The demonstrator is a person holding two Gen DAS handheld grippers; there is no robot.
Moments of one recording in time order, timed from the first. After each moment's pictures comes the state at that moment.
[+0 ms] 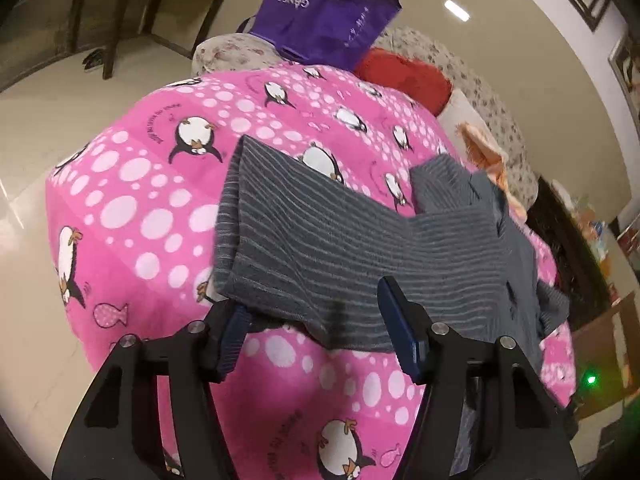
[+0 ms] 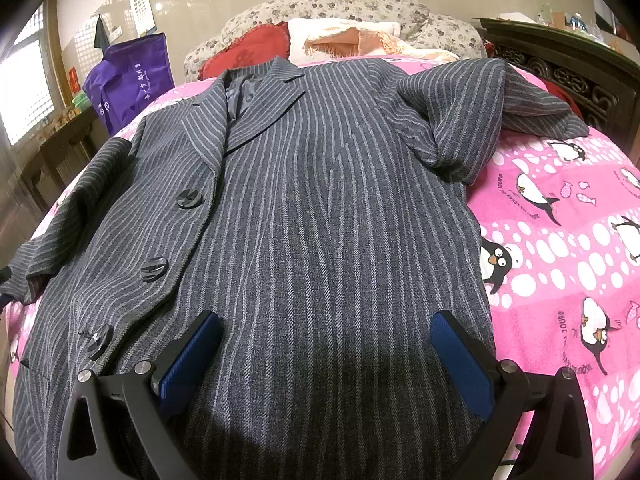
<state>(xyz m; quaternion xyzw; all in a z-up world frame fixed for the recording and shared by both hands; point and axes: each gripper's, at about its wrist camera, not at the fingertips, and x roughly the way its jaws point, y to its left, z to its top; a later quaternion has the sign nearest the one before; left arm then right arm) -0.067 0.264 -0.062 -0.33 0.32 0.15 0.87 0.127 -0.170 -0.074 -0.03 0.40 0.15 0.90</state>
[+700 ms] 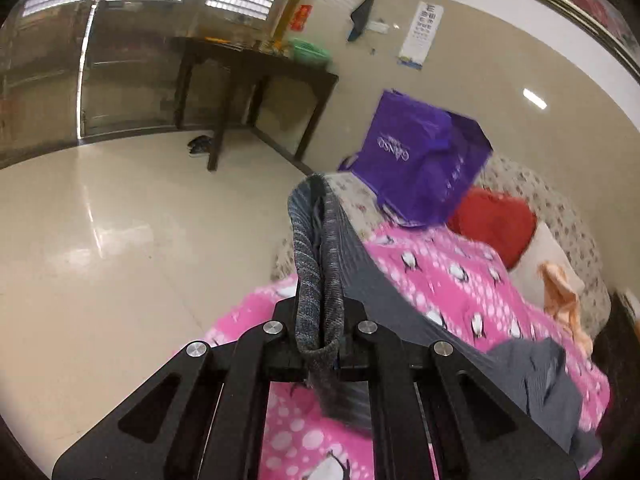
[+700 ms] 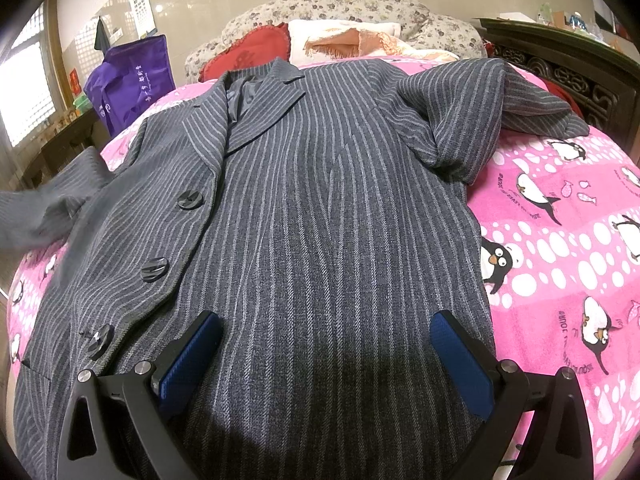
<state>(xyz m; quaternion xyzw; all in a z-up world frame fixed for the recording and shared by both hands) -0.077 0.364 0.069 -0.29 0.18 0.38 0.86 0.125 -0.171 -0.075 -0.03 0.39 0.15 0.91</state>
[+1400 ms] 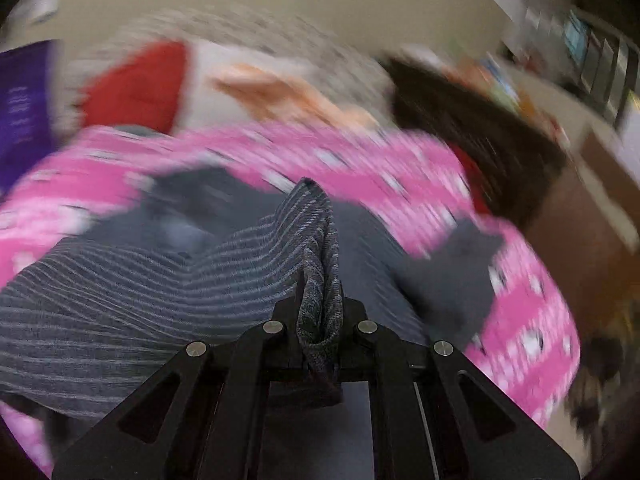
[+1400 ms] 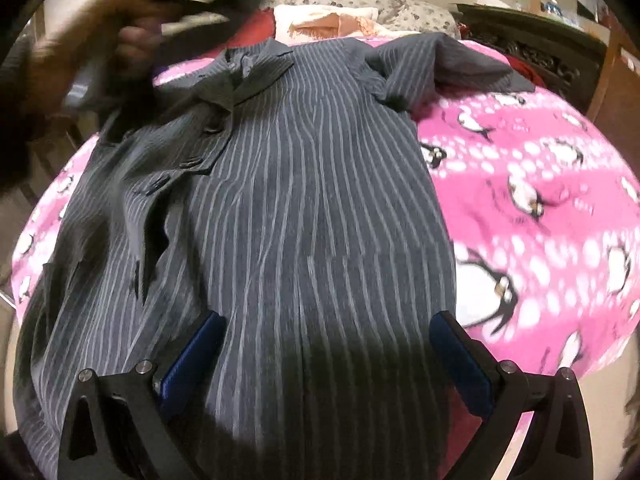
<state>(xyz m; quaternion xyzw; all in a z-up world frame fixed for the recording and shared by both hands) 0.285 -0.042 0.030 -0.07 0.37 -0.12 0.92 0.028 -0.193 -0.082 -0.03 0.42 0.12 0.90</state>
